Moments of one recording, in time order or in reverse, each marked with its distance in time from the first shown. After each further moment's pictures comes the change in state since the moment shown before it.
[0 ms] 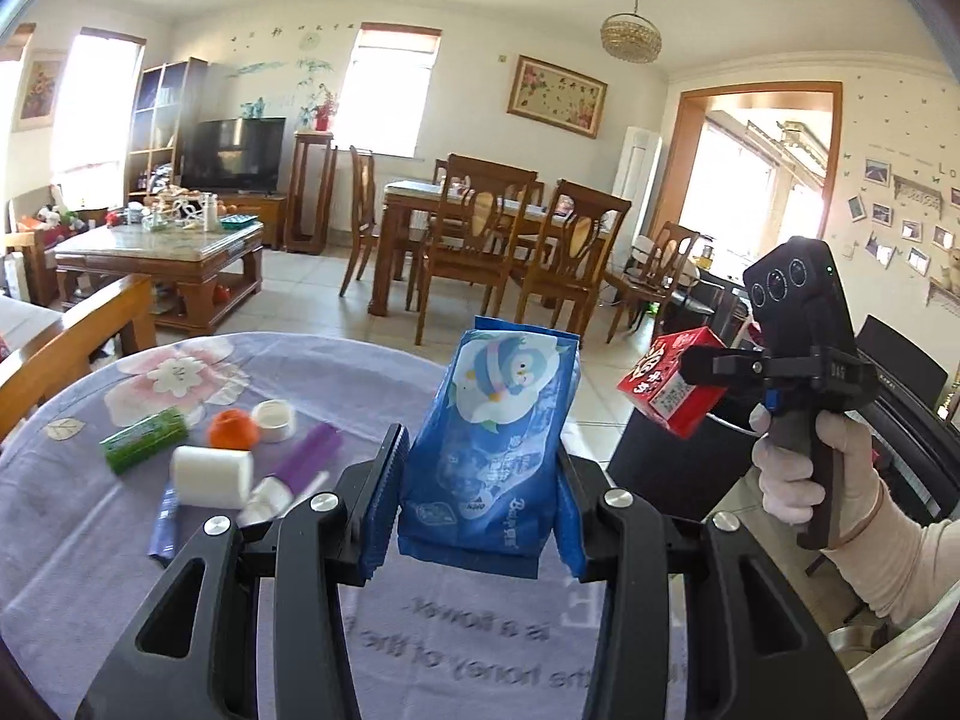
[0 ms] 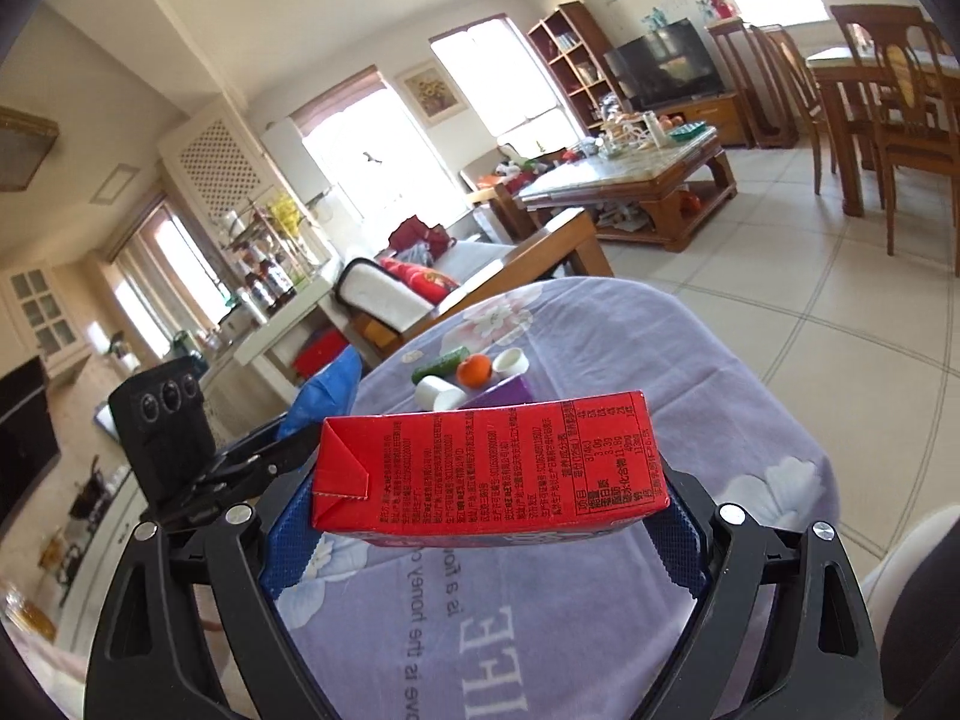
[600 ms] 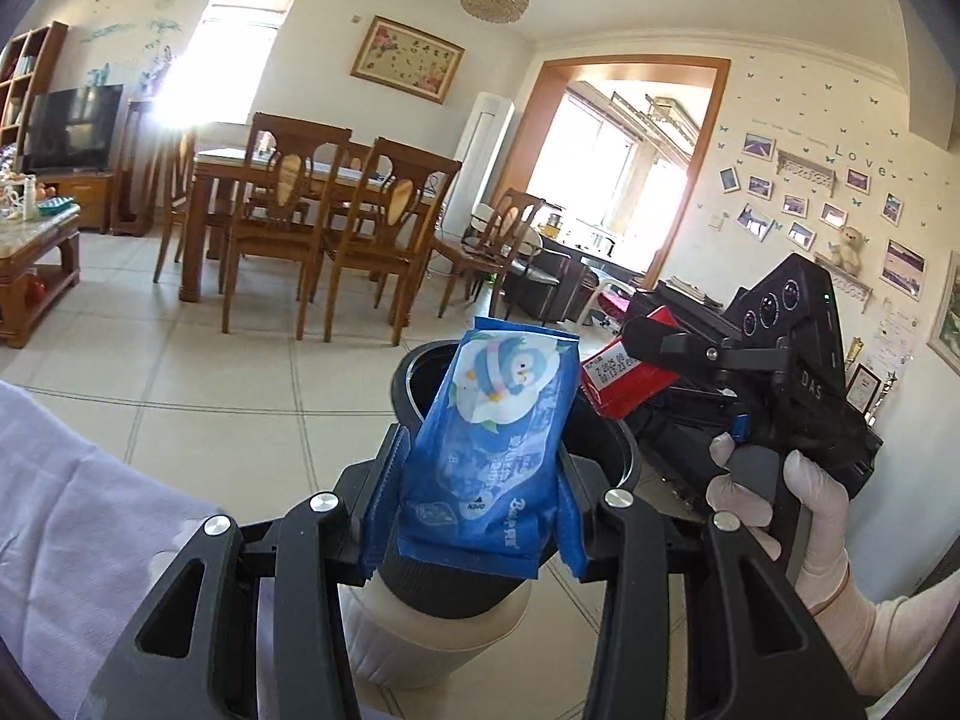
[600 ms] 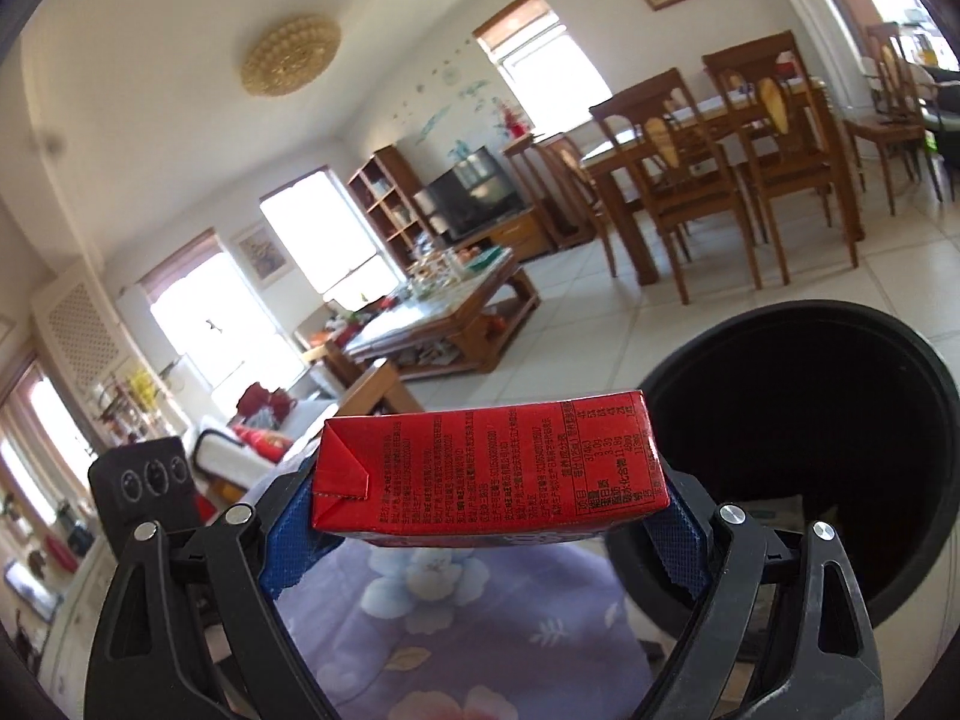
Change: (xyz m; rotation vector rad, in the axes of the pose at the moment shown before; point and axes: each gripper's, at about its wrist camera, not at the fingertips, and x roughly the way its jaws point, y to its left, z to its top) left arm 0.191 -0.186 0.027 0.043 0.082 -0.392; right arm -0.231 -0.137 -0.051 0.223 -0.383 -0.402
